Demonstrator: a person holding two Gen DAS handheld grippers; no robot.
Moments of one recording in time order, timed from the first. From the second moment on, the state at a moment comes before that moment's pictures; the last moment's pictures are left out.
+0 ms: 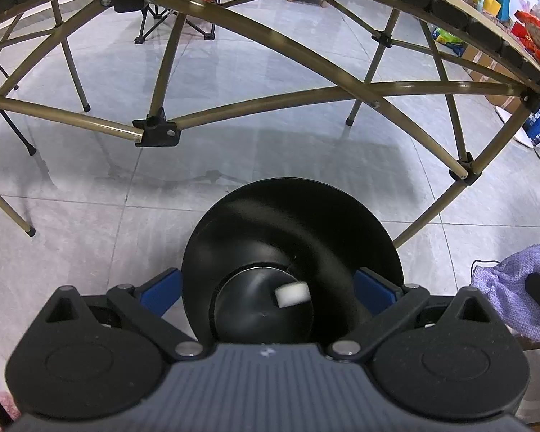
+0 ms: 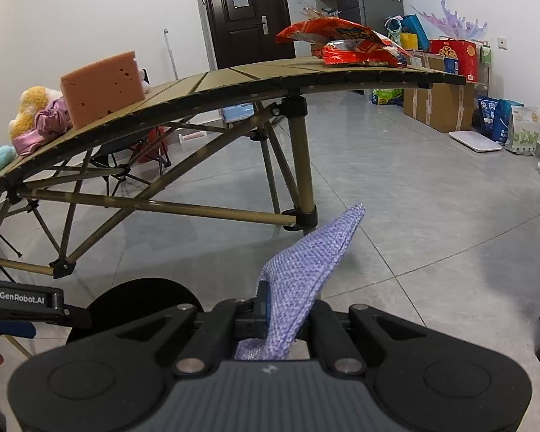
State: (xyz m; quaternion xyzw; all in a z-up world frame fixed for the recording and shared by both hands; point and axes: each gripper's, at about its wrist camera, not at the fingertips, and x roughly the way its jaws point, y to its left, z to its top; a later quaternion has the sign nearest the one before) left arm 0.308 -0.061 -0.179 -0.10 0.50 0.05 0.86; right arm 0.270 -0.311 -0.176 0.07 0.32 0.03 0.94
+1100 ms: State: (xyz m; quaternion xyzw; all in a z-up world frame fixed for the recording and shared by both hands) left arm 0.279 0.006 -0.151 -0.14 0.46 0.09 0.87; right arm 0.283 -0.231 -0.162 0.04 0.33 0.10 0.94
